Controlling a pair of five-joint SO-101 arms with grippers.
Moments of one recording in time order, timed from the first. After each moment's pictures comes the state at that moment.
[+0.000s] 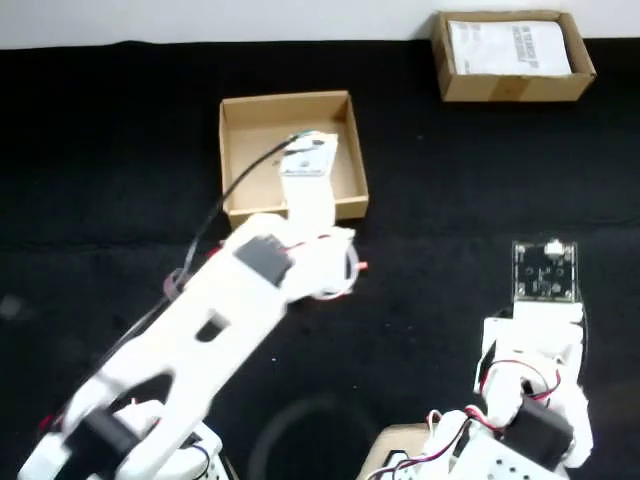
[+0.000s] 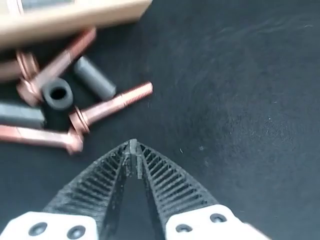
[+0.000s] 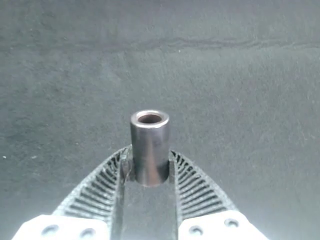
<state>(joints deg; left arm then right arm) 32.6 -15.4 25.6 58.2 38.9 22.2 -86.2 61.0 74.5 28.5</state>
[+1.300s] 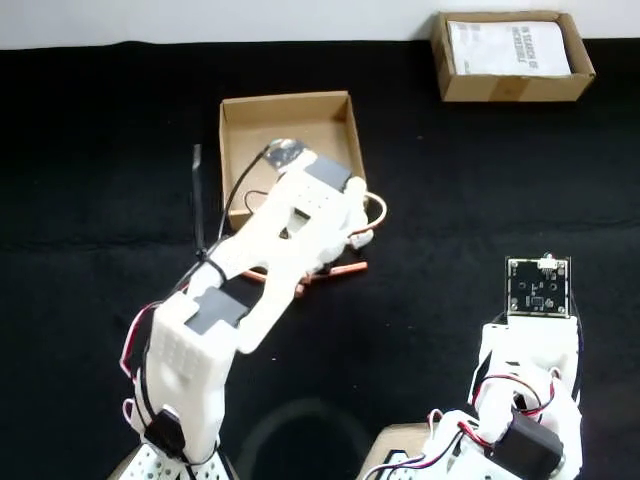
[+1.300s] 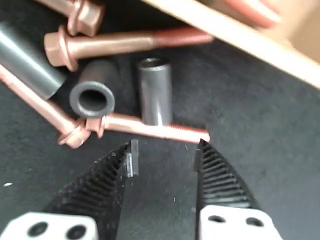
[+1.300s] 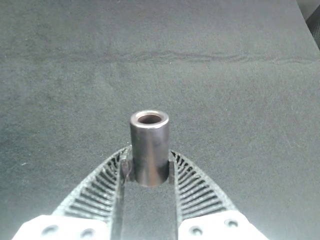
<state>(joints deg) 26.8 31.7 -15.2 81.7 72.2 22.7 -92.0 62.7 74.3 30.1</state>
